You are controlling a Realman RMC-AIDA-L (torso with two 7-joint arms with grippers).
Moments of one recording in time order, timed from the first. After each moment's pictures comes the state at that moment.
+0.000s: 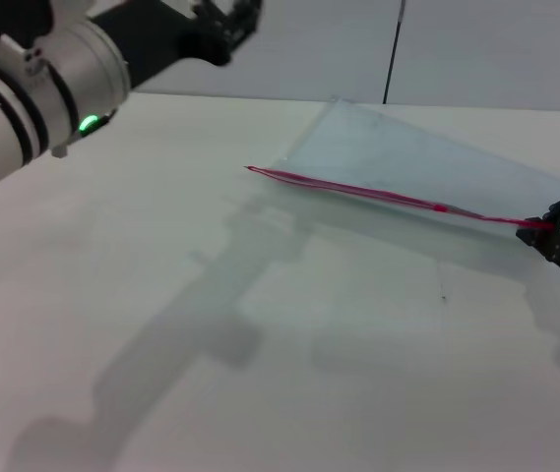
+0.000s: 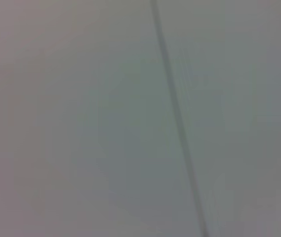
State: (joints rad) left arm -0.23 -1.93 1.79 1.53 -1.59 -0.27 1.38; right arm 0.45 2.03 -1.29 -1.27 -2.43 -1.18 1.90
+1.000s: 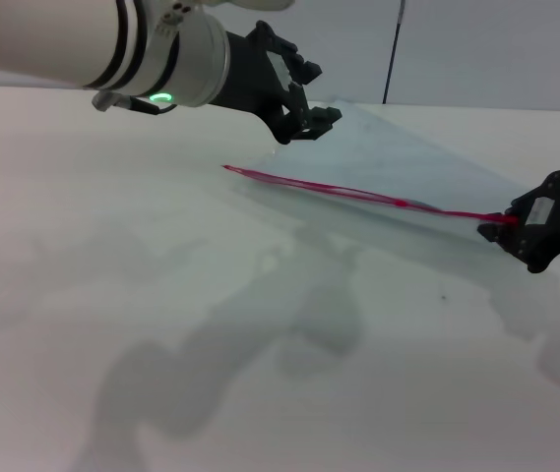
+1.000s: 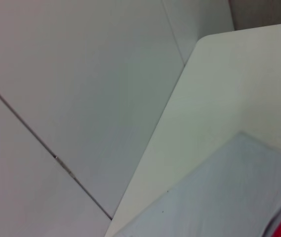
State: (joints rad) left arm -0.60 -2.00 1.56 1.57 -0.75 -1.11 0.87; right arm 0.47 2.03 -1.32 -1.27 -2.33 -1.21 1.90
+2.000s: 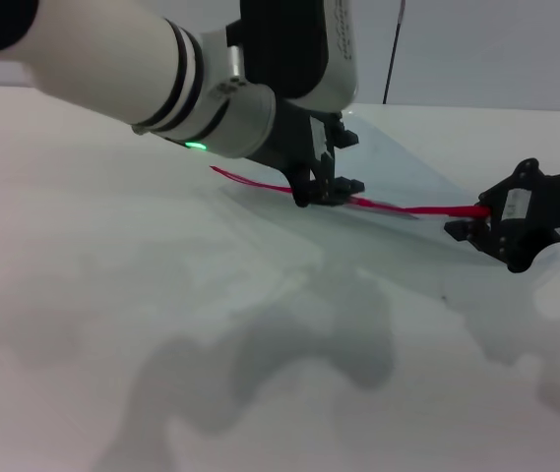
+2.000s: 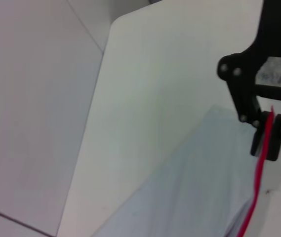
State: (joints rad) left arm -0.66 -2.02 1.63 1.50 -0.75 -1.19 1.07; right arm 0.48 2.03 -1.31 -1.41 -2.24 -1.39 1.90
